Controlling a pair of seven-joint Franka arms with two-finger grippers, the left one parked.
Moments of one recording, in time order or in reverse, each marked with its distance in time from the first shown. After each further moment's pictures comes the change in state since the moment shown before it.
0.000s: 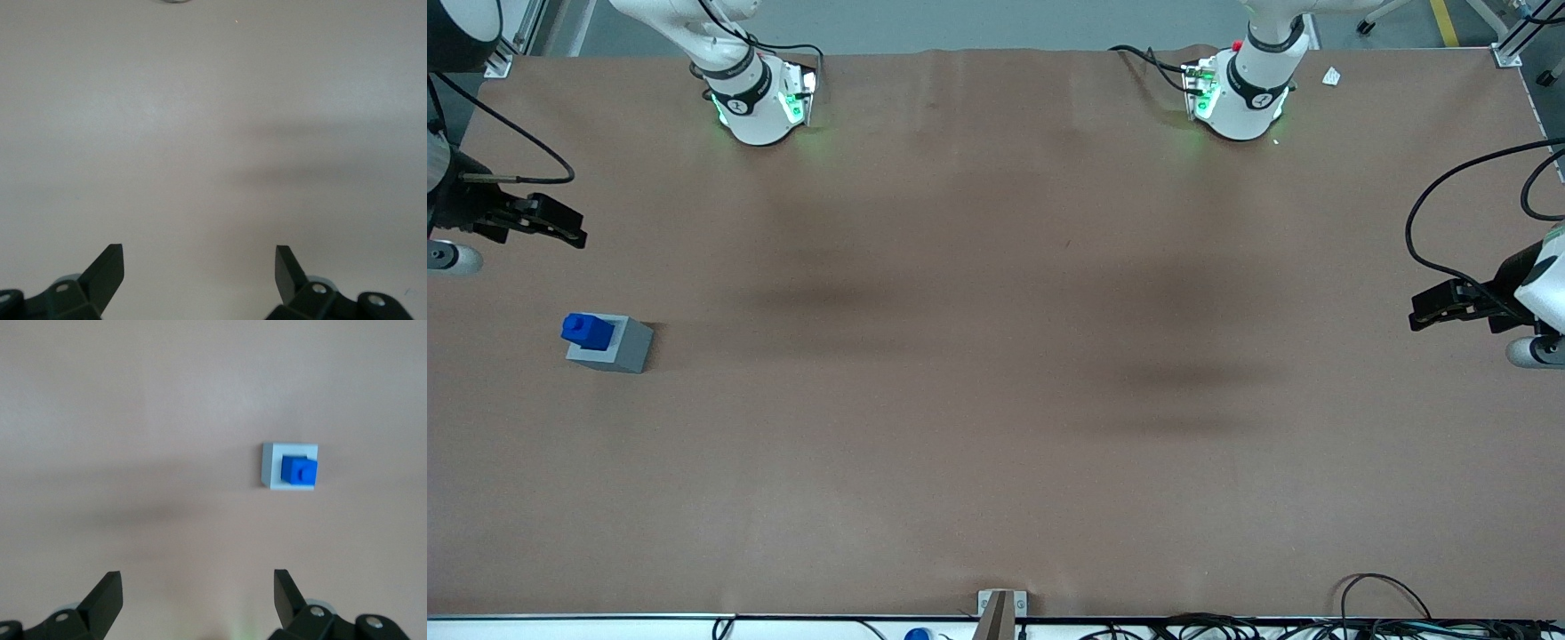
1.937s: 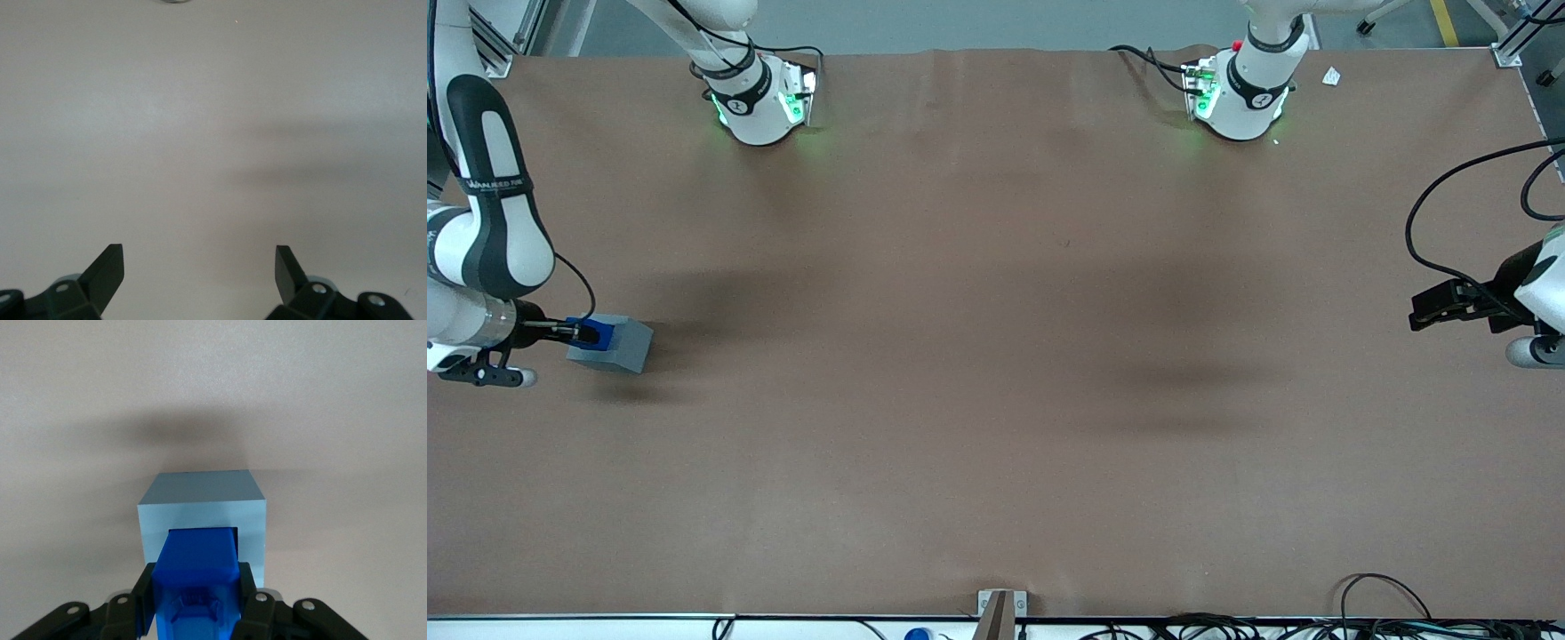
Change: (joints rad) arm -0.310 0.400 -0.025 -0.269 -0.031 0.548 -0.224
